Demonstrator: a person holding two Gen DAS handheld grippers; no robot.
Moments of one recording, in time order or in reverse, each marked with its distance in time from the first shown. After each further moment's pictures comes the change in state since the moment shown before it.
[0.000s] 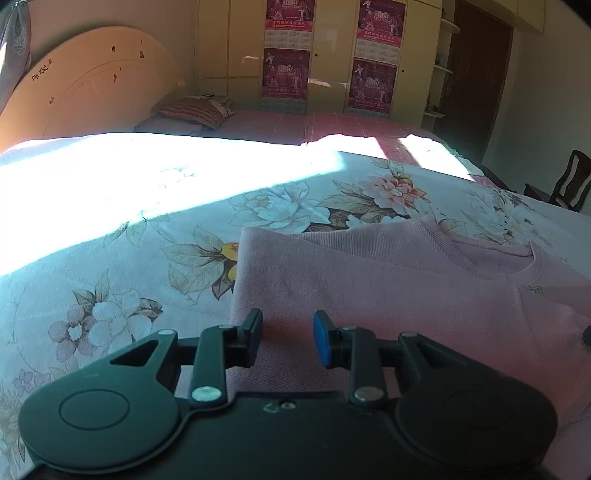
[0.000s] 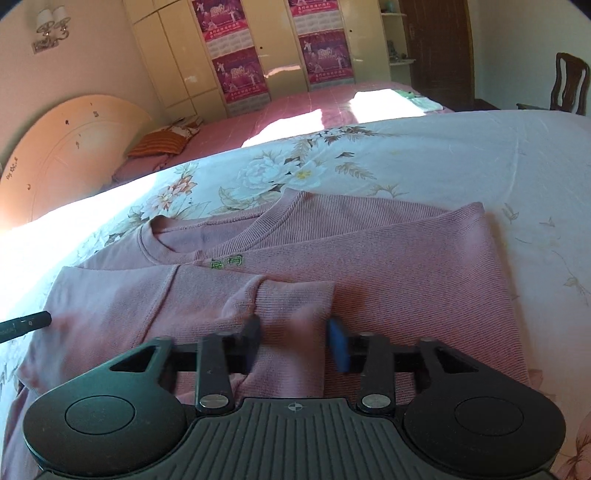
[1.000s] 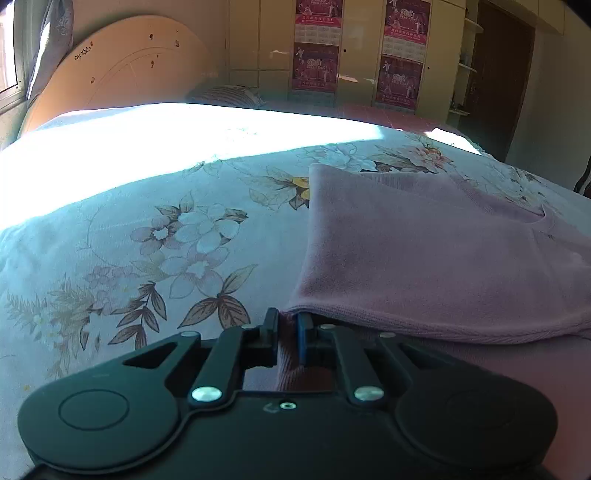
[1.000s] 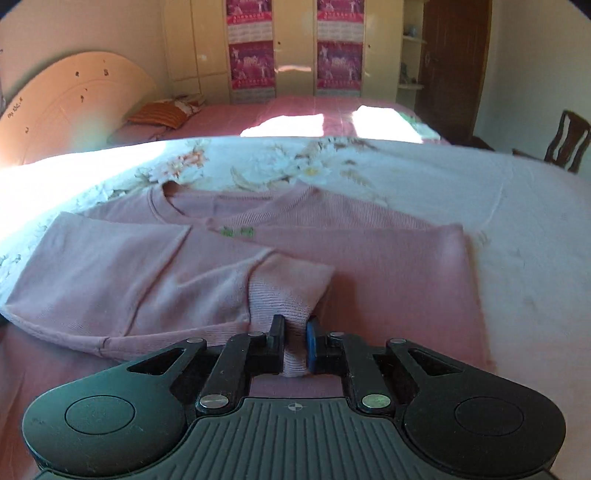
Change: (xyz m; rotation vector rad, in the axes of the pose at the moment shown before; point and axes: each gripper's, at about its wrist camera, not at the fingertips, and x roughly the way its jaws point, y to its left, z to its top) left arm -0.053 0.037 -0.068 -0.024 0.022 0.074; right arm -0.024 0.022 -0.034 -0.125 0.042 -0.107
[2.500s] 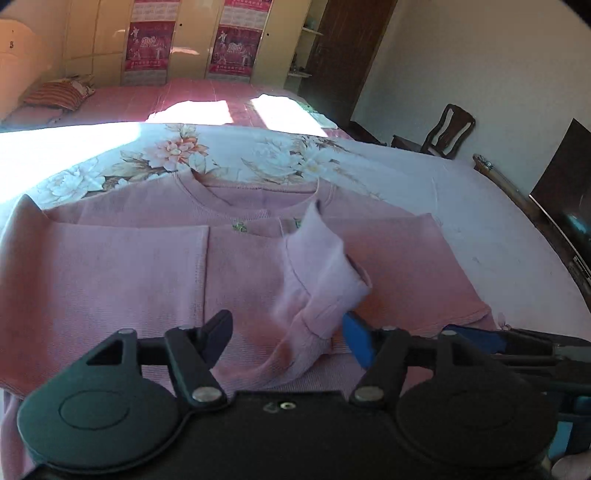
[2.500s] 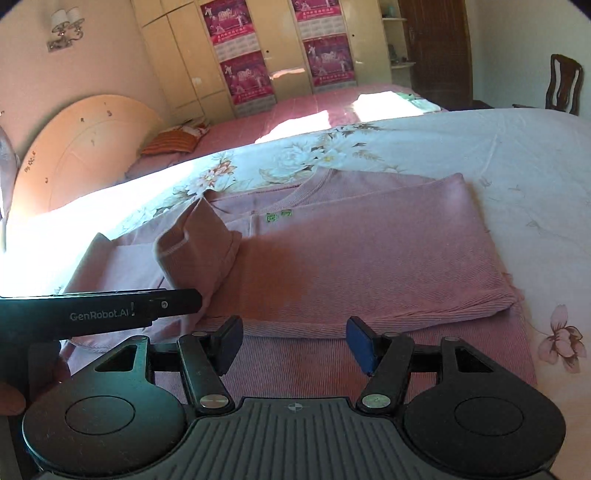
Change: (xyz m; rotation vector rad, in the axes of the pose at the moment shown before) left arm -0.025 -0.142 0.024 0.172 0.072 -0.487; right arm -0.058 0.024 -0.018 0.137 -0.042 0.146
